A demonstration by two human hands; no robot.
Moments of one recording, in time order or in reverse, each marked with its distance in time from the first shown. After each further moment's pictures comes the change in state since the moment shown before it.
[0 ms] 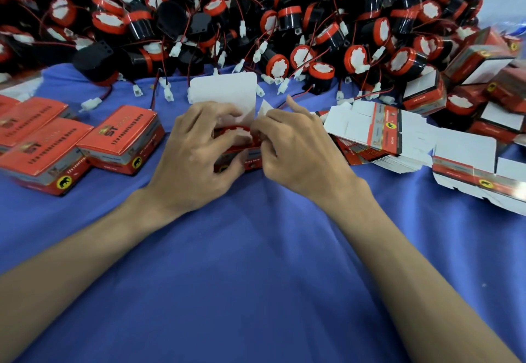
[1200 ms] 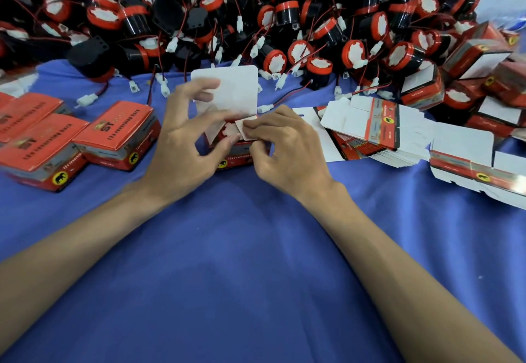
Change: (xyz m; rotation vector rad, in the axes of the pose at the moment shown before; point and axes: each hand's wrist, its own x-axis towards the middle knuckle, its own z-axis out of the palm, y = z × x) left_hand 0.007 -0.004 -0.008 -0.195 0.023 -0.164; right_hand -0.001 0.002 0.045 0.319 0.485 0.022
